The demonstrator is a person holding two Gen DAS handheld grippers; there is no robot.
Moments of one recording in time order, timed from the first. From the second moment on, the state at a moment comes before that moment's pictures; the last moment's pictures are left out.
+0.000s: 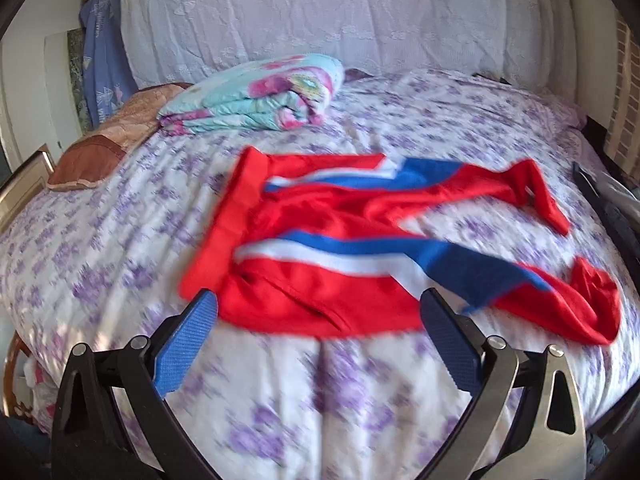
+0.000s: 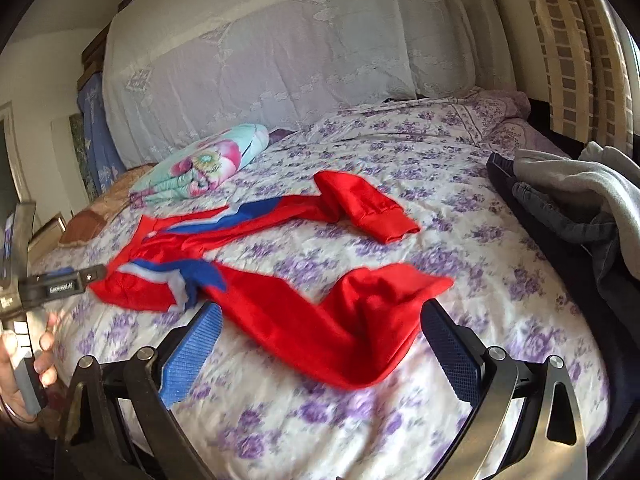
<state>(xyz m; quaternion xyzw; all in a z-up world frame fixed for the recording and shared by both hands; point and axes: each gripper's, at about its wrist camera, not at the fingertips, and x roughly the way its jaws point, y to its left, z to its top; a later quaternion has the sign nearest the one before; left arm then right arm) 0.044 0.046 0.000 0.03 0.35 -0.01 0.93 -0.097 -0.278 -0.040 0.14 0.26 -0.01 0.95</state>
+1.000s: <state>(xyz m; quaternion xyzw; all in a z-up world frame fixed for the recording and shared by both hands) 0.297 0.125 -0.024 -0.02 0.43 0.04 0.90 0.119 -0.389 -0.048 0.14 0.34 -0.02 0.93</state>
